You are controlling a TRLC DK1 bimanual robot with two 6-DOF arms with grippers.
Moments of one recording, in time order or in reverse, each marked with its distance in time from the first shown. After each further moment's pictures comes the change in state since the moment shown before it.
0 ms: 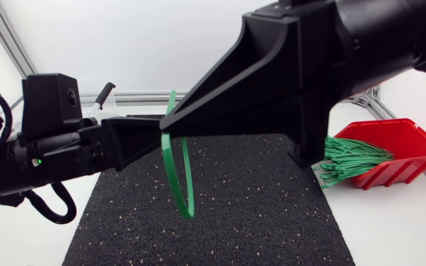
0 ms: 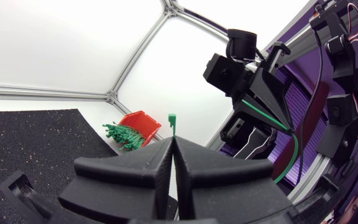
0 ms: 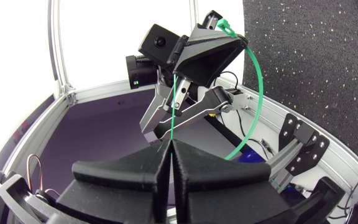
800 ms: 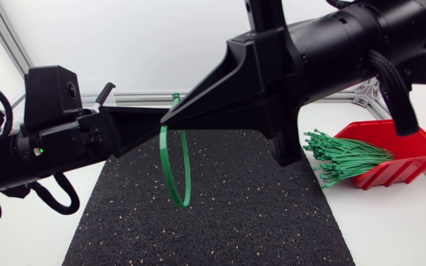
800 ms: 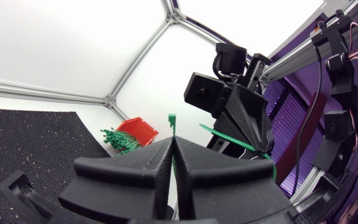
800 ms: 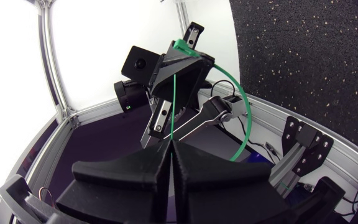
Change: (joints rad) left arm 0.035 0.045 -0.001 0.112 0.027 -0.100; right arm -0.045 0.042 -0.064 0.126 0.004 0.106
